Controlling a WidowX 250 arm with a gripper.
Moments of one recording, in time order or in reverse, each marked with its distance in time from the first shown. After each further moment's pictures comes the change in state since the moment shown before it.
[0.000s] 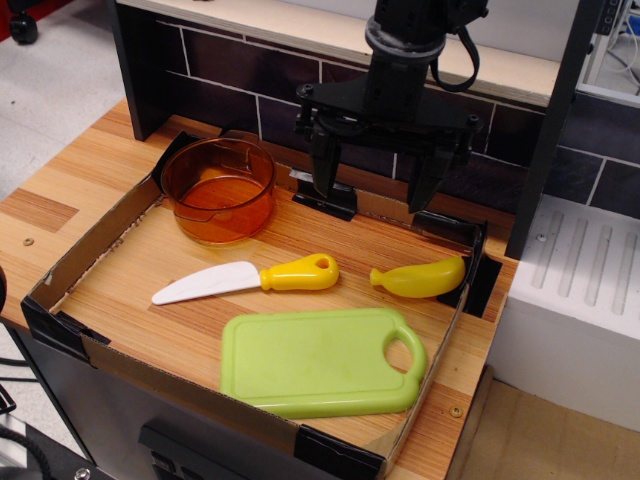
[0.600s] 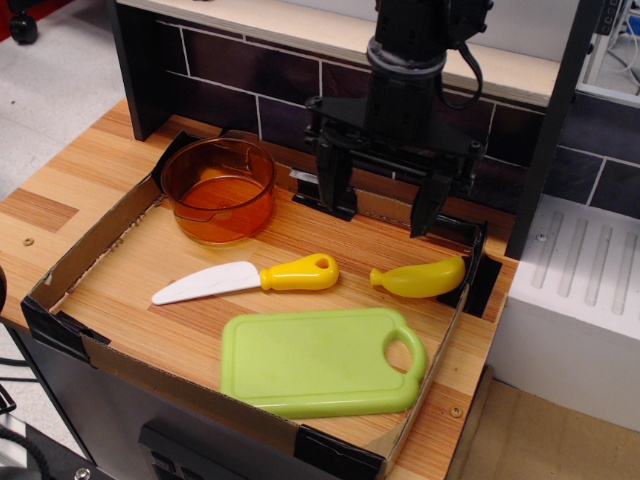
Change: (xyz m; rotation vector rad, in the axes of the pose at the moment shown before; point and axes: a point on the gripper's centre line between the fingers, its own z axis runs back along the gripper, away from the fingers) arm -0.003 0.000 -0.008 -0.066 0.045 -0.279
